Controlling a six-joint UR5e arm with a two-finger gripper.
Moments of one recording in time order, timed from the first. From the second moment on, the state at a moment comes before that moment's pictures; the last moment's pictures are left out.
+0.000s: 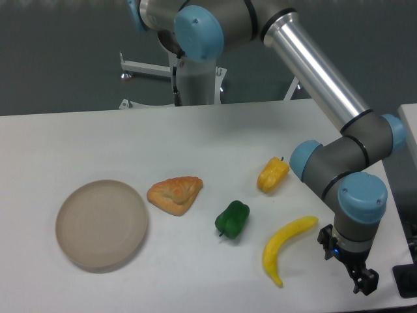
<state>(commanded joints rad) 2.37 -2.59 -0.63 -1.21 1.58 1.58</state>
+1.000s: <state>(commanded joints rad) 2.37 -2.32 -0.98 -1.22 1.57 1.35</state>
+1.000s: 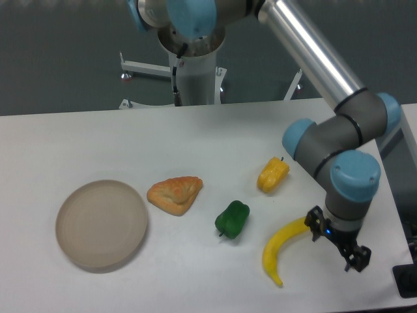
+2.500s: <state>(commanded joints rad) 2.25 -2.14 -1.41 -1.08 1.38 0.94</state>
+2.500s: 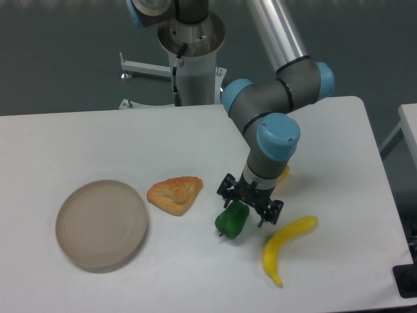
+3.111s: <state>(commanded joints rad) 2.25 -2.16 -1.43 -1.06 1.38 0.94</state>
